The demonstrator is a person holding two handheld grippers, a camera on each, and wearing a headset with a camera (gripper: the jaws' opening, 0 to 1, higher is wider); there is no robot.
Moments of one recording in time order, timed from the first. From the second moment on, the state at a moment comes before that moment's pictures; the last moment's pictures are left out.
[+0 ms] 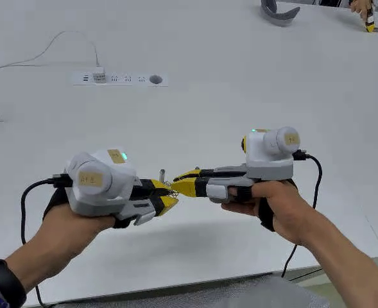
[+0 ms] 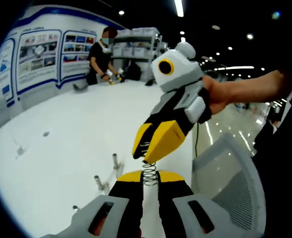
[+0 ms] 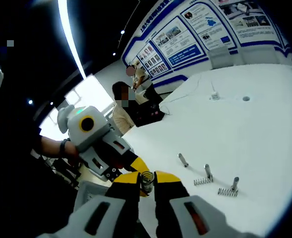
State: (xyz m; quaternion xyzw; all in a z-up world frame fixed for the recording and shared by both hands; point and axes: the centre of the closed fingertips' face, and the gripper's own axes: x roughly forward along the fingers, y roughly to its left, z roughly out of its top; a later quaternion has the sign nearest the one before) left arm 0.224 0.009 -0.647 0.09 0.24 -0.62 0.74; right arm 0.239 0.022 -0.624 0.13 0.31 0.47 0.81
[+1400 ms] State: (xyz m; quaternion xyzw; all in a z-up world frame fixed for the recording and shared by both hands) left arm 0.217 0.006 -0.621 0.13 0.20 -0.68 0.69; right arm 0.216 0.031 -0.611 -0.20 0.38 0.62 0.66
